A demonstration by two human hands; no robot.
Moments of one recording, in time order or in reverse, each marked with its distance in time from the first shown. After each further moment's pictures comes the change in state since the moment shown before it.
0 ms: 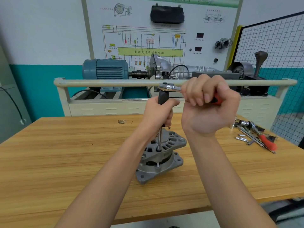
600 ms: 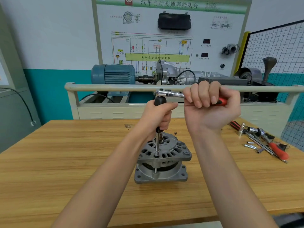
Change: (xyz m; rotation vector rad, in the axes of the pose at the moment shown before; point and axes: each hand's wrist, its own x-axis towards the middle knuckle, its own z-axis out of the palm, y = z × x) left_hand 0.004 0.012 -0.029 0.019 -0.102 -0.033; right_hand 0.012 0.010 -0.002 0.232 0.148 0.285
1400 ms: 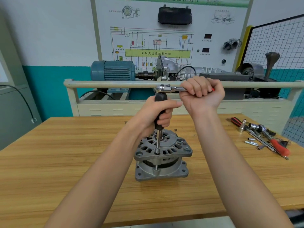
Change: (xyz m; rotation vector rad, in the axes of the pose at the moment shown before) left_hand -0.003 0.003 -0.009 -0.052 -0.202 -0.006; right_hand 0.037 0.005 -0.029 0.357 0.307 0.309
